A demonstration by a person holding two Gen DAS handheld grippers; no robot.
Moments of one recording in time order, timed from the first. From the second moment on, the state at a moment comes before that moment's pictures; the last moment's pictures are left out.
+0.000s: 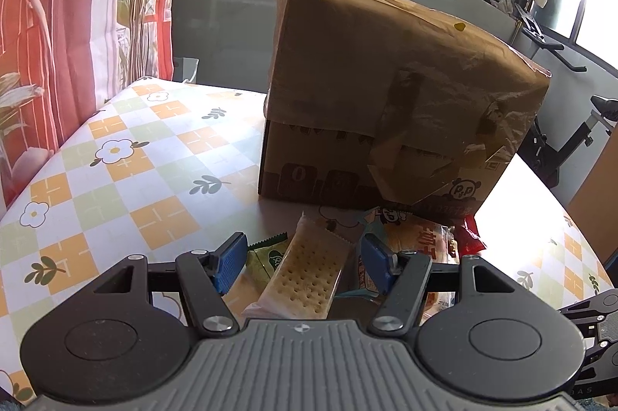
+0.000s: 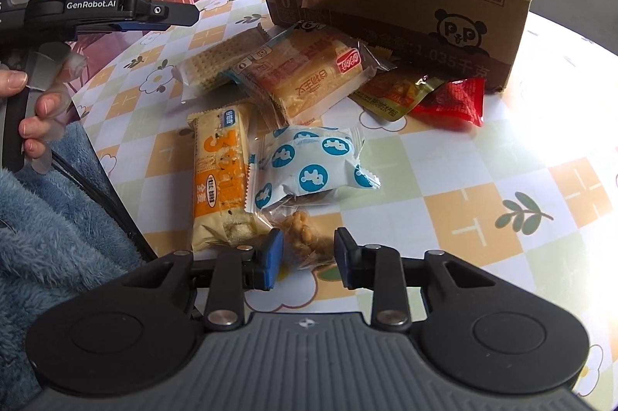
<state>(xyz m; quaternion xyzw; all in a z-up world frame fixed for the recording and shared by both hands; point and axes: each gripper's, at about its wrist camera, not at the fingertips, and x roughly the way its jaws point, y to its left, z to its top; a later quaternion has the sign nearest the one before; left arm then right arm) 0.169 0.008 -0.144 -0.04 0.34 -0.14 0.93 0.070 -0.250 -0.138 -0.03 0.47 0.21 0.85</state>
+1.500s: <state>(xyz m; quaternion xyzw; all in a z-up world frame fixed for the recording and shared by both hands) 0.172 0.008 -0.151 -0.05 0.35 -0.13 0.93 0.087 -0.303 -0.131 -0.04 0.45 0.15 0.88</state>
